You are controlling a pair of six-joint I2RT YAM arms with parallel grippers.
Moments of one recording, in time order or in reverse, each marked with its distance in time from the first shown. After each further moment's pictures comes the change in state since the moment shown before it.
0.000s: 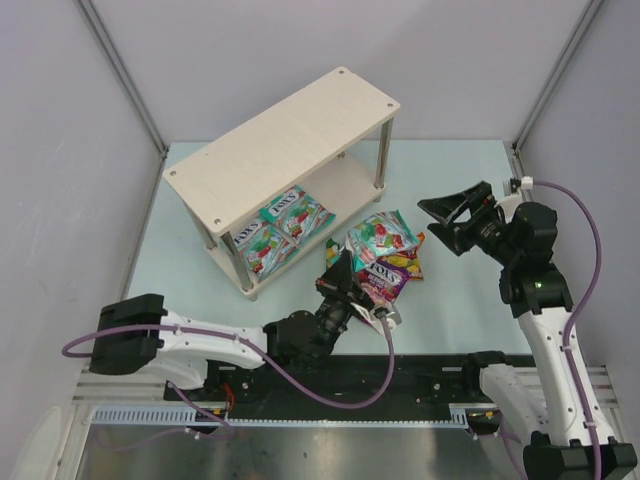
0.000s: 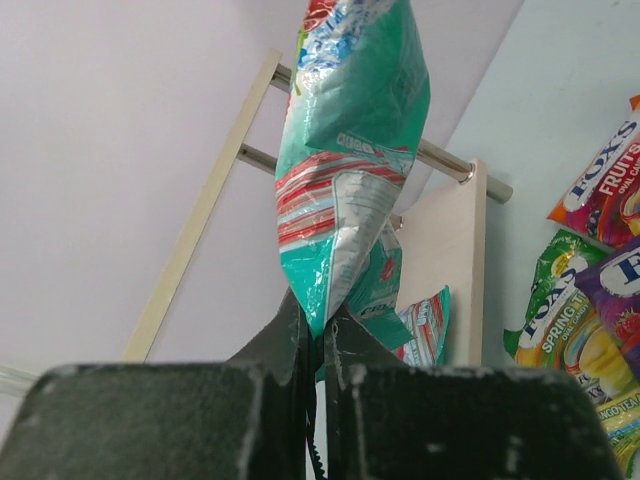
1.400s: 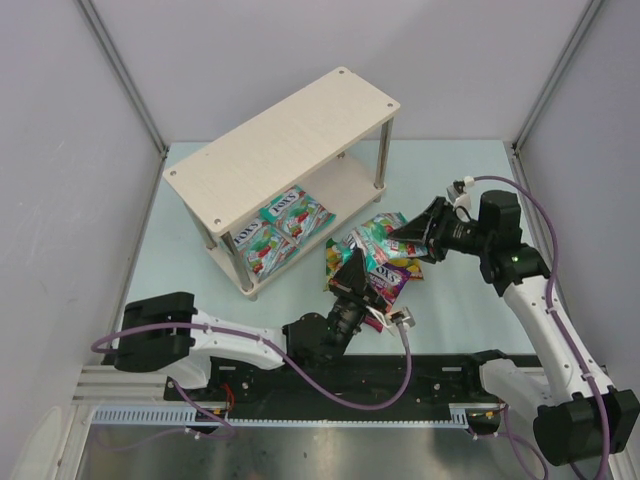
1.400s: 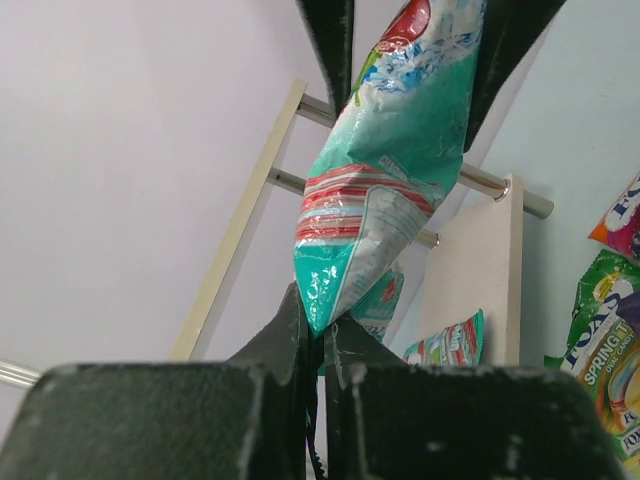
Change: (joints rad) left arm -0.007 0.158 0.042 0.206 0.014 0.198; right arm 0.111 0.184 0.004 -0.041 -0.327 -0.096
